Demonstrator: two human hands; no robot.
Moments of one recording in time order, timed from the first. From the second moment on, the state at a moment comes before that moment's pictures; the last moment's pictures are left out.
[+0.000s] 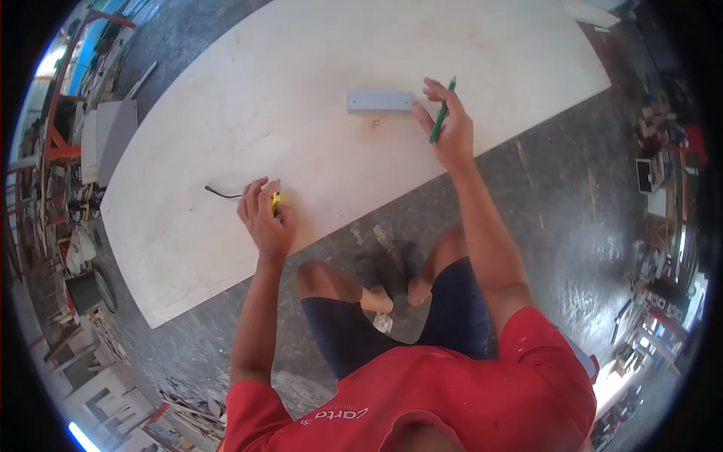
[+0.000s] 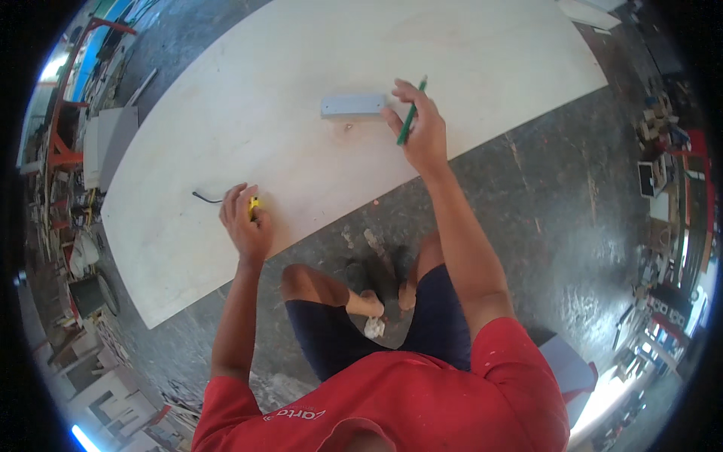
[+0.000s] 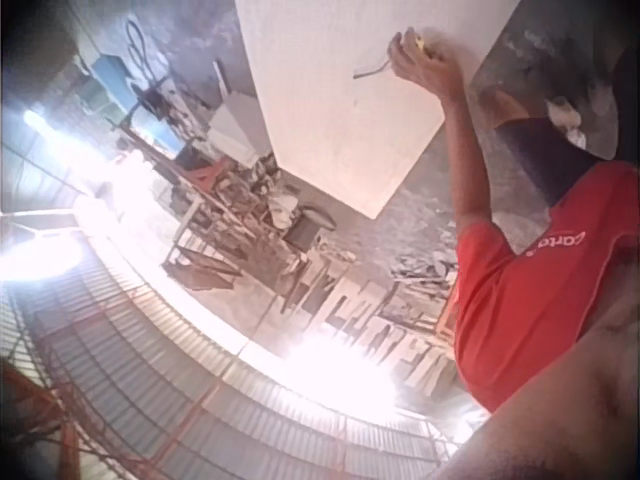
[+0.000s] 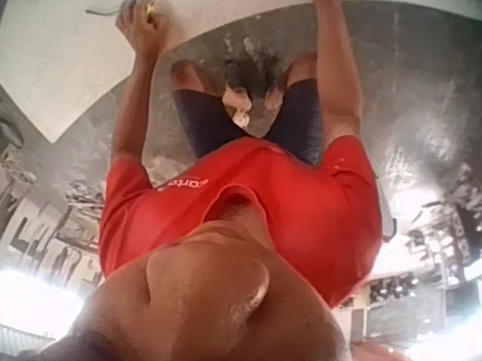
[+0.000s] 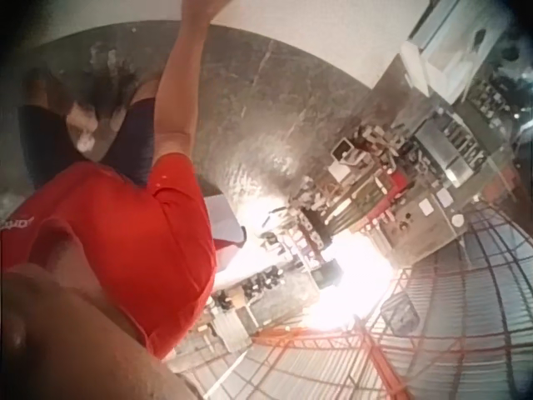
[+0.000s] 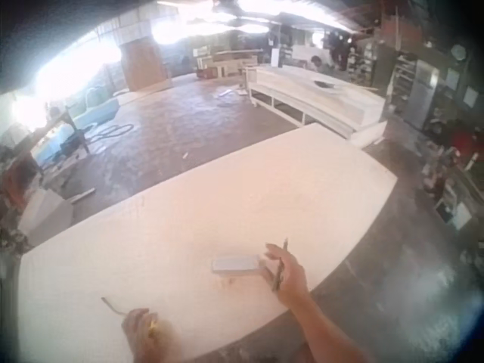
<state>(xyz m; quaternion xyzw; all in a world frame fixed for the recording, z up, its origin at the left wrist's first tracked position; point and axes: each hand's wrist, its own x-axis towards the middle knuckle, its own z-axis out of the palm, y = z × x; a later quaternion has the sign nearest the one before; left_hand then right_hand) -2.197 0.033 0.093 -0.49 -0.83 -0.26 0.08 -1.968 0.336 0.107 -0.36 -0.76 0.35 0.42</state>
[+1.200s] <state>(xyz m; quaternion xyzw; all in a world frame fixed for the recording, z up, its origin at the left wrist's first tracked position) -1.984 0.251 0.252 -0.60 -0.62 -0.04 -0.49 -1.408 0.185 0.293 -0.77 -0.38 0.47 0.21</state>
